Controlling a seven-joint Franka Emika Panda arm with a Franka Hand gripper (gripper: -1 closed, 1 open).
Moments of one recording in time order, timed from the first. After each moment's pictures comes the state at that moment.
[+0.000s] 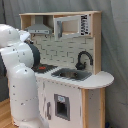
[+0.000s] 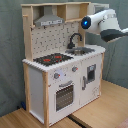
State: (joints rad) arm -1.43 0.01 2.58 -1.62 -1.07 0.62 0.18
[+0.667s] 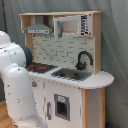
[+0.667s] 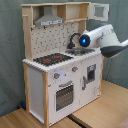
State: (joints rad) arm -1.33 -0.09 2.52 -1.69 -1.00 0.74 0.12
